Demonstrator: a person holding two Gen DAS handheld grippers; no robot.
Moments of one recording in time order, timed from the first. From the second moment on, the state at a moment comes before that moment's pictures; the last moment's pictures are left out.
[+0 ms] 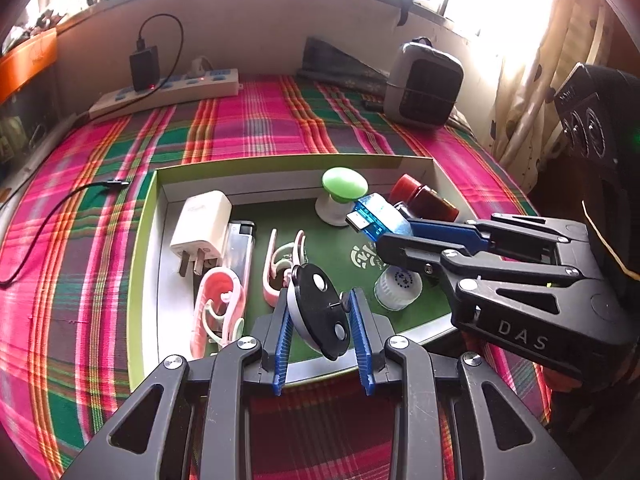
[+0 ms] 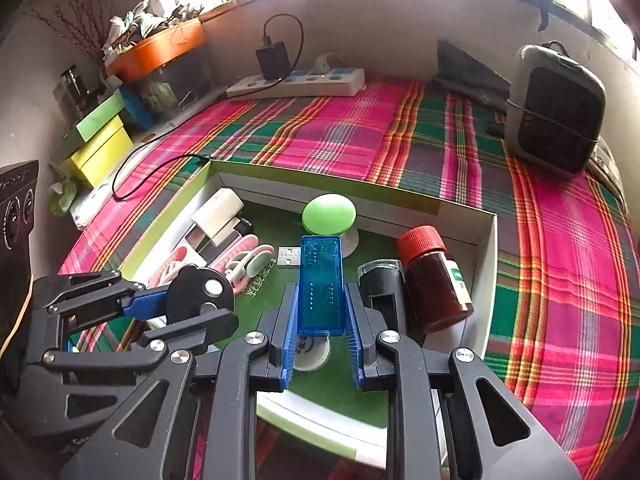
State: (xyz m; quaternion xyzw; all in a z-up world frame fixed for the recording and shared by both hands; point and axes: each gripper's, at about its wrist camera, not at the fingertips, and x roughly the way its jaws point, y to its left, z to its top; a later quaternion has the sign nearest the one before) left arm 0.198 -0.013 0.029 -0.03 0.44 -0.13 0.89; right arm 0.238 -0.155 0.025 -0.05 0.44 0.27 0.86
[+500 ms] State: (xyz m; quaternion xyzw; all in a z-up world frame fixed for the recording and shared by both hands) left arm 0.202 -0.014 0.024 -0.03 0.45 -0.12 0.88; right arm 0.246 -0.145 0.021 -0.05 0.44 0.28 0.85
